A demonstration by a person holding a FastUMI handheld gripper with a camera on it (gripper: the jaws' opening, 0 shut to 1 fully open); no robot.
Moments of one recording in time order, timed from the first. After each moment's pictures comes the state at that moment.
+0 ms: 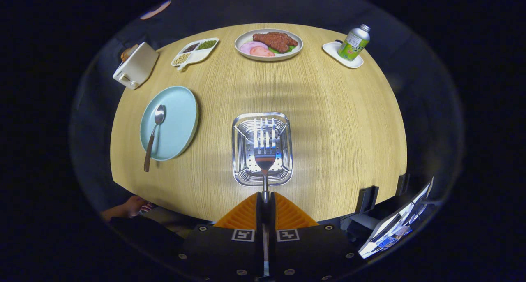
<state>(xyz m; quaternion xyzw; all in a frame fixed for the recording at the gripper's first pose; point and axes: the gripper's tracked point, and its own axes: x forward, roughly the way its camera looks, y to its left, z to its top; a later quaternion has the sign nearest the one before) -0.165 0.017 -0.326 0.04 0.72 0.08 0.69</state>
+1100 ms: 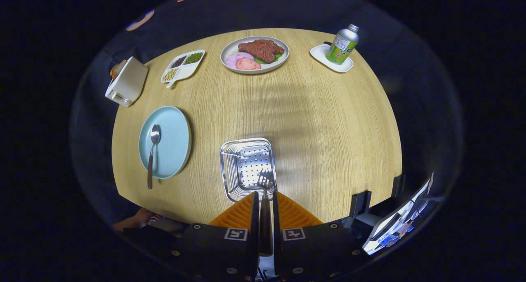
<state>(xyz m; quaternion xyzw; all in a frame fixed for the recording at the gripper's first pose) -0.119 0.004 -0.310 0.07 0.70 0.05 0.71</state>
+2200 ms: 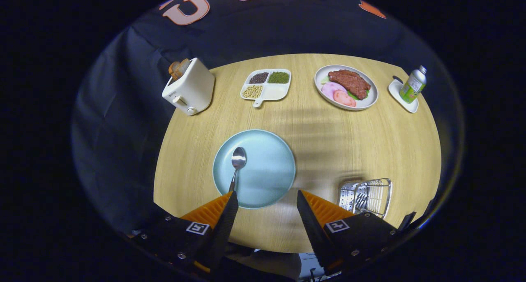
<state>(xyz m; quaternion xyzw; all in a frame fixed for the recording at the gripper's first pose) -0.075 0.208 -0.273 0.13 0.63 0.19 0.75</state>
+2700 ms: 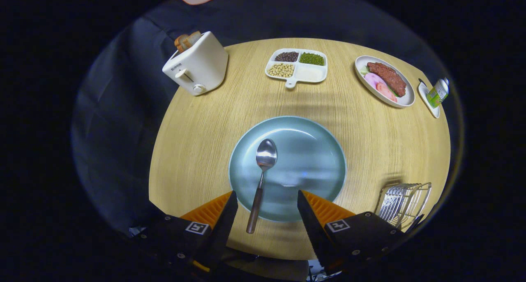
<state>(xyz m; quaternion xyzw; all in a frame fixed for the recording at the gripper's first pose) -0.081 0.293 -0.315 0.09 0.66 0.21 0.71</state>
